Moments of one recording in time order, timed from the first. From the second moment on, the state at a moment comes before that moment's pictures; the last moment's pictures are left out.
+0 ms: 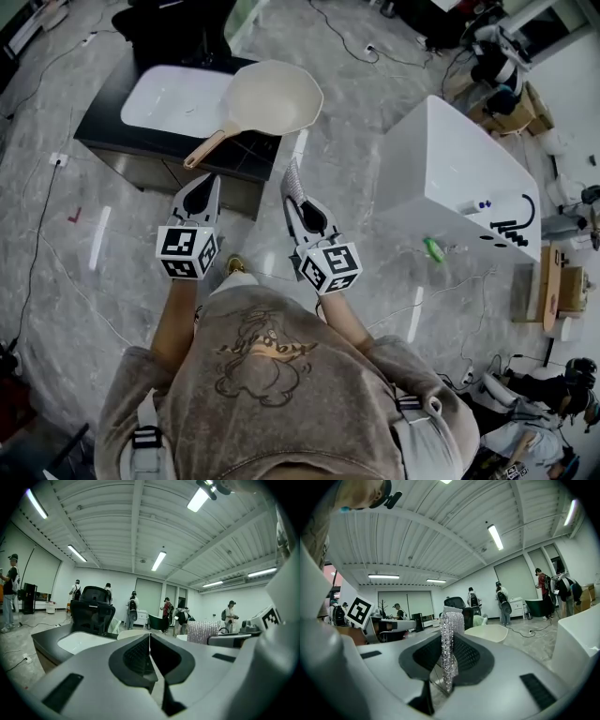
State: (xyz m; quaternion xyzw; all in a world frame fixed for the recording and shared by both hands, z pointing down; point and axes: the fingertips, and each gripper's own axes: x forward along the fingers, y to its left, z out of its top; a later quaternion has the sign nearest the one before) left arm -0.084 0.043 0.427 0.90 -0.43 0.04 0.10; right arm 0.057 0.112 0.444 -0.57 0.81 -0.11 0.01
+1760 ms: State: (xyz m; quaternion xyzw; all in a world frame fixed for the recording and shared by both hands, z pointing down) left arm -0.003 -0.162 0.417 0.90 -0.41 0.04 0.10; right arm 0.138 -0.125 0.444 -0.53 0.84 -0.11 0.00
